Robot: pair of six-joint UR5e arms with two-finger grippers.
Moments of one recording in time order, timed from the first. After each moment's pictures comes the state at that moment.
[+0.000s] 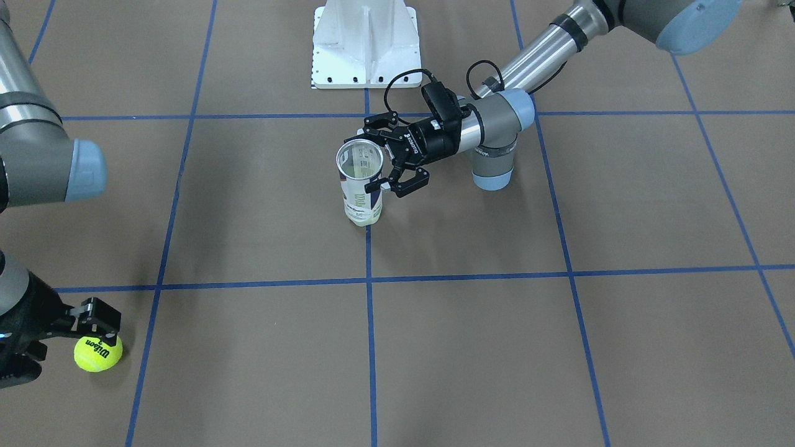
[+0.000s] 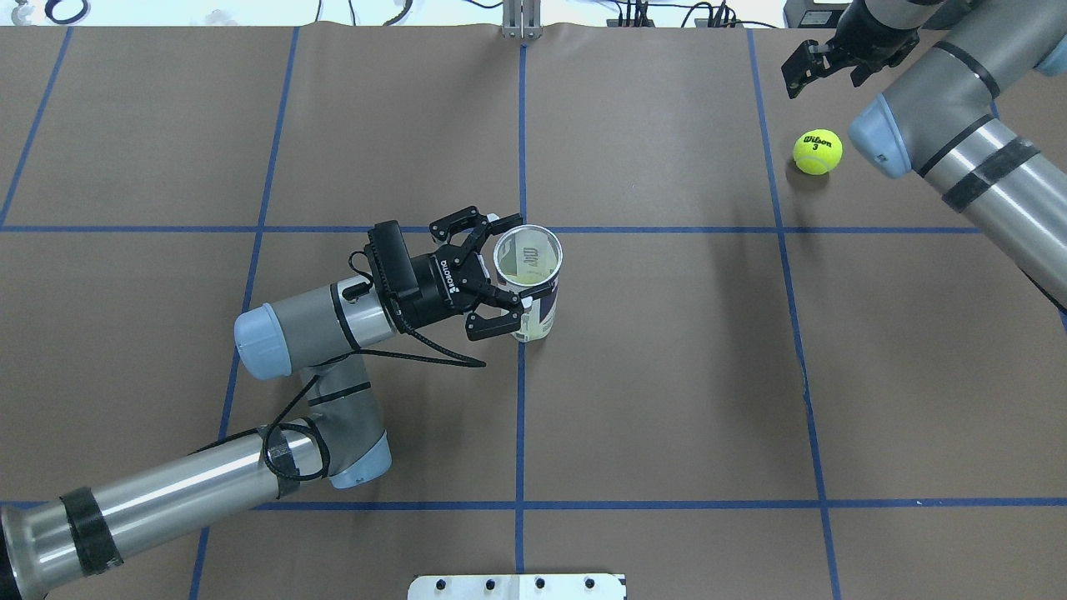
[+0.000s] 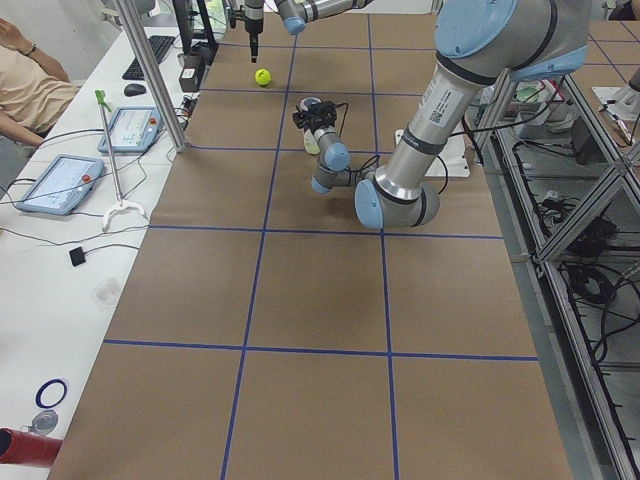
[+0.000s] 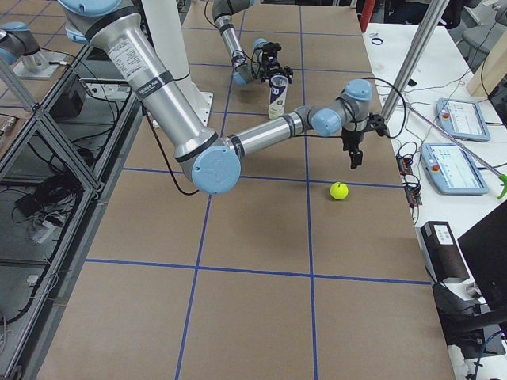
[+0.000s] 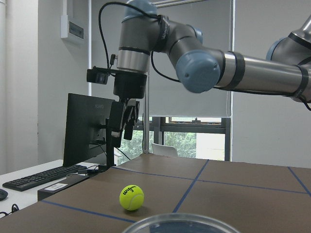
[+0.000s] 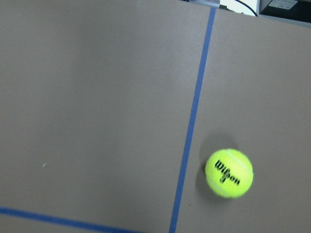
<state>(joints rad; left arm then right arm) -0.45 -2.31 -1.02 -3.68 -1.53 -0.31 1.12 -0.94 1.21 -1.26 2.12 0.51</state>
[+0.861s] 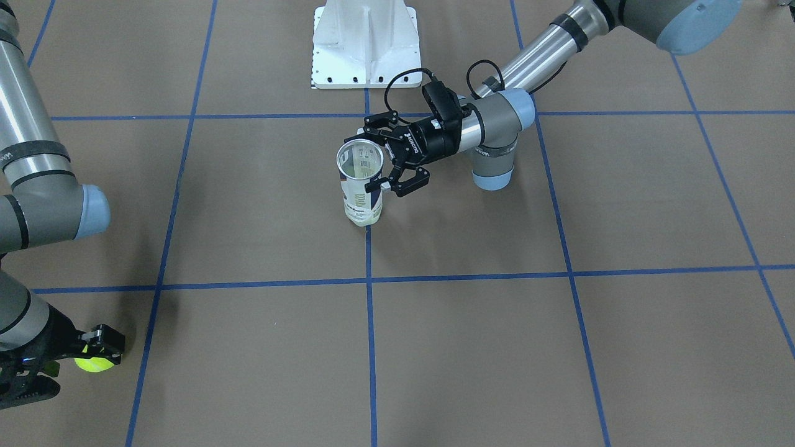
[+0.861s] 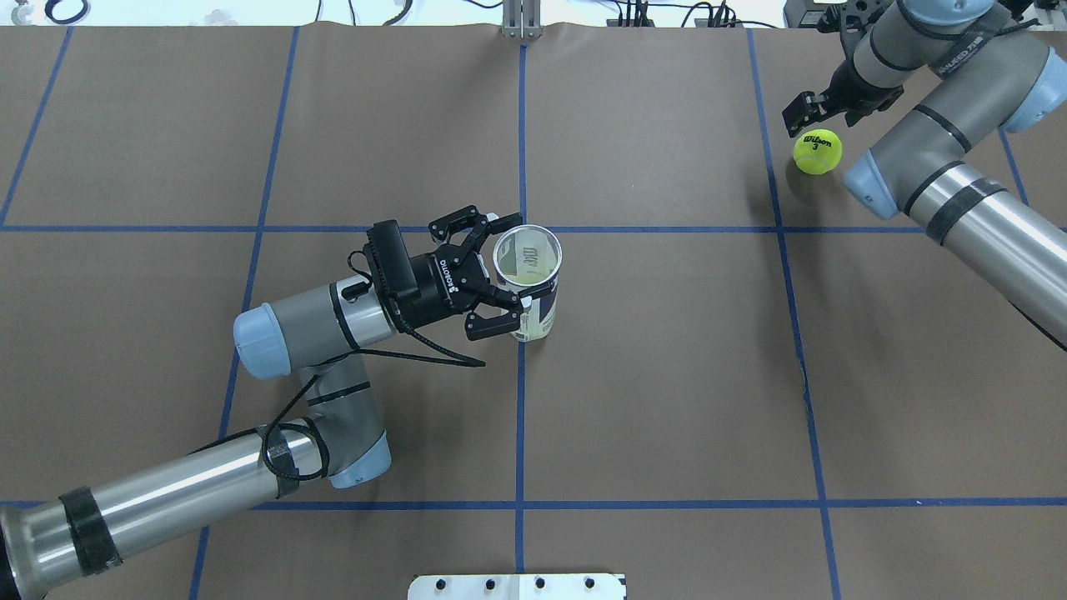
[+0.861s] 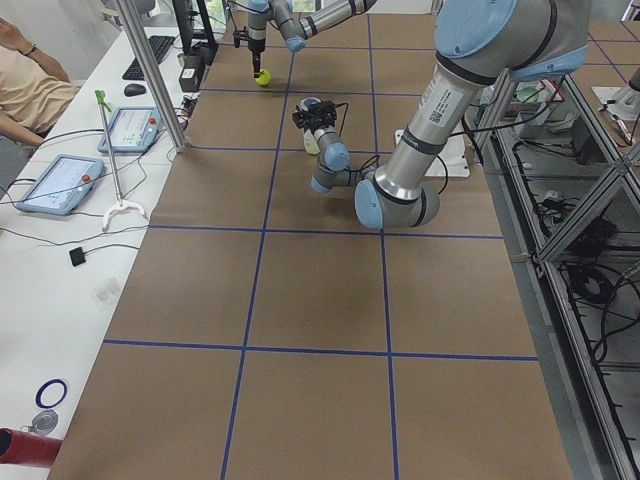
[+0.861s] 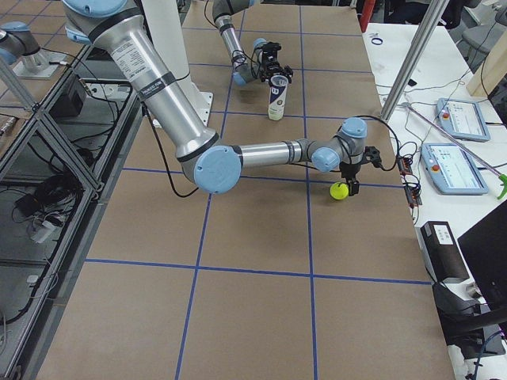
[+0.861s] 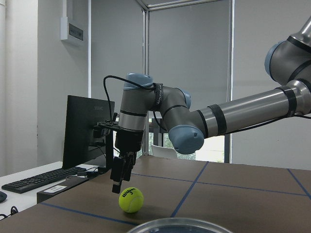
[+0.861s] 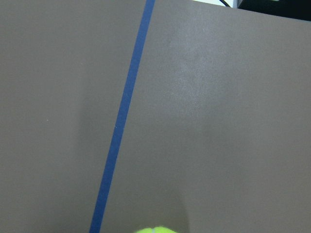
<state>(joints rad) -0.45 -2.31 -1.02 -3.68 -1.53 -0.31 1.06 -0.95 1.04 -1.07 2.07 0.56</state>
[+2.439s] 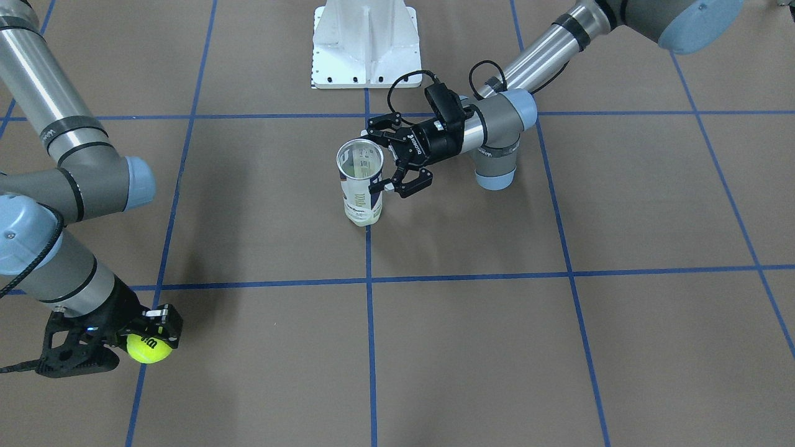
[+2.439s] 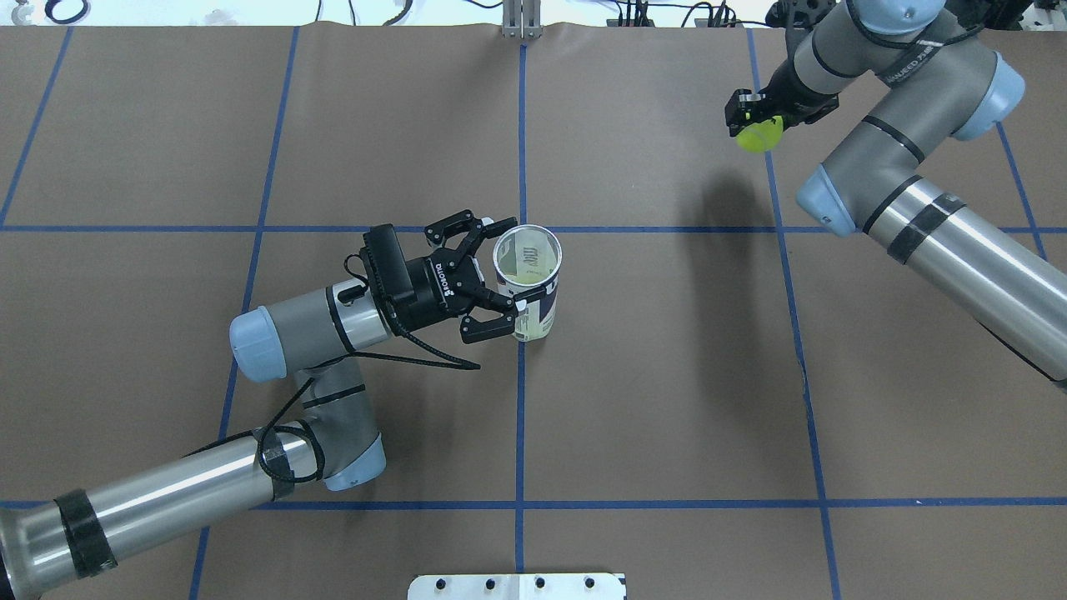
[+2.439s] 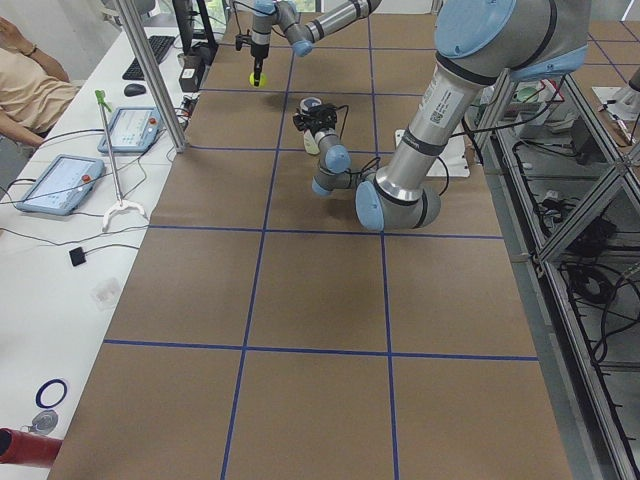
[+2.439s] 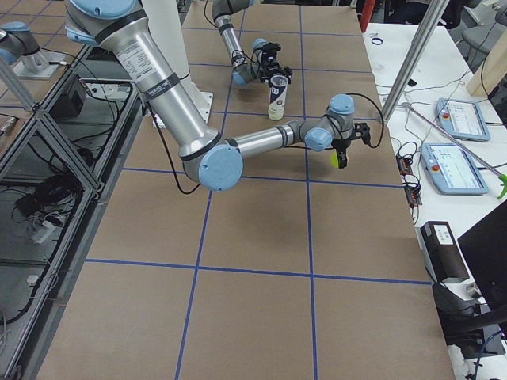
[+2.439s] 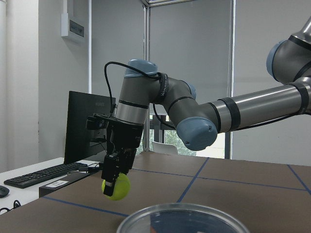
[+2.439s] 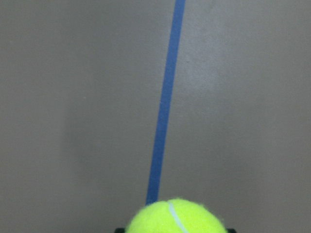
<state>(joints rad) -0.45 -2.30 -1.02 -3.68 -1.53 -0.31 0.98 -0.94 1.24 -1.09 2.08 0.88</state>
